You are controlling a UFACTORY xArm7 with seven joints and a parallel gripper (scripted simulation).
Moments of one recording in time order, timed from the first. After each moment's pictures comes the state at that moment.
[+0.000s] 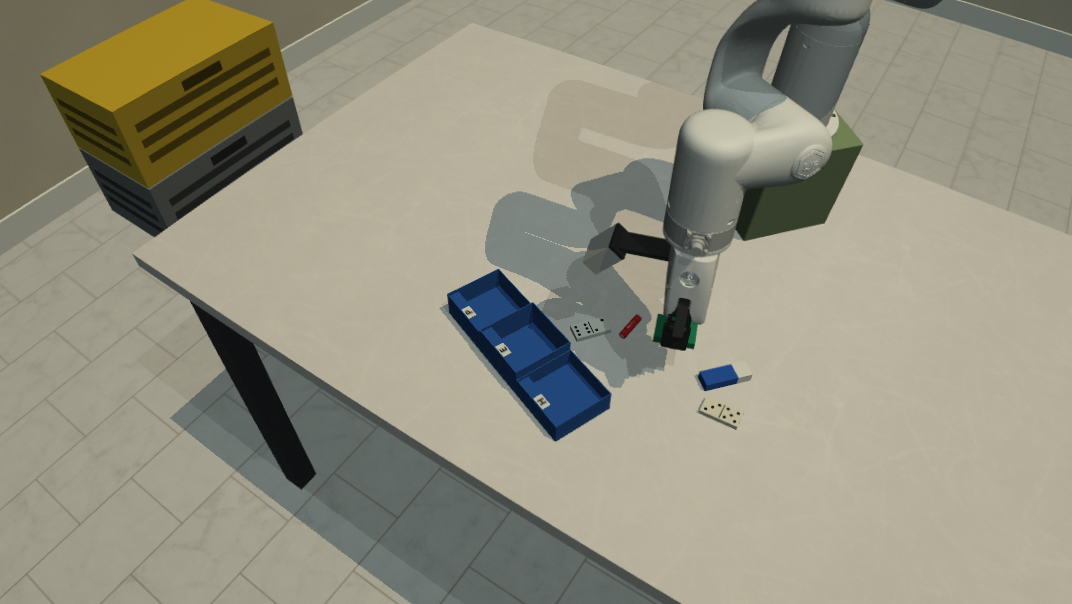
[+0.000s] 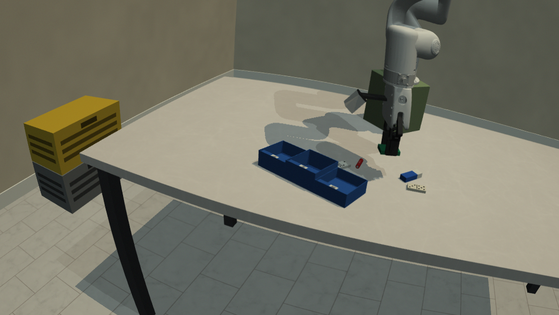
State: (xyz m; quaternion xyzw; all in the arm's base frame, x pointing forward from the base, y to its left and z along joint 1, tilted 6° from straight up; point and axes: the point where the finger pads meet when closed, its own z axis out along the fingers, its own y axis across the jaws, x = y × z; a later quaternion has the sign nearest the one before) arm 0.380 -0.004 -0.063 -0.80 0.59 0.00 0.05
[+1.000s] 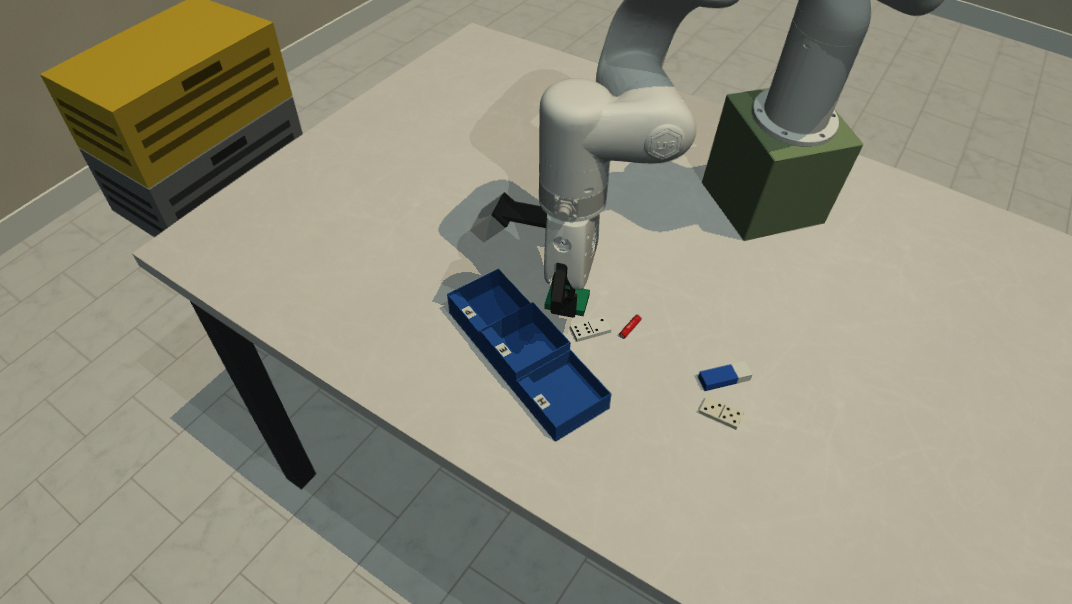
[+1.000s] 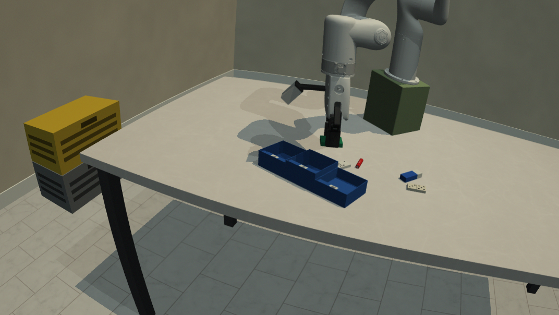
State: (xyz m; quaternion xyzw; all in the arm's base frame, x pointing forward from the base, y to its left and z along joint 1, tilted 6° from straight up) arm 0.405 -0.145 -0.070 -0.80 0.59 -0.01 0.05
